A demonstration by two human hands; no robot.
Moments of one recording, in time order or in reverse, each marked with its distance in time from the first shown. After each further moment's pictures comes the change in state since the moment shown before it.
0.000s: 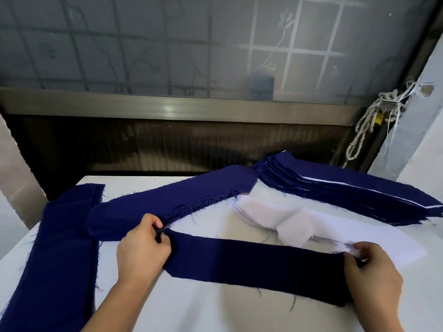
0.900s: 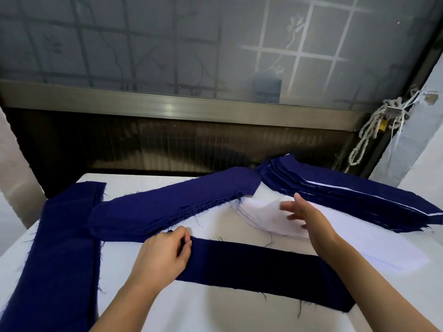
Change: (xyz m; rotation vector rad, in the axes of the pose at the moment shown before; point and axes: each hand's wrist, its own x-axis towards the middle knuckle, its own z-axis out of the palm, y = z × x) left_hand -0.001 -0.010 0.016 0.038 -0.292 0.333; right_hand 0.047 -0.103 0.056 0.379 -0.836 0.136
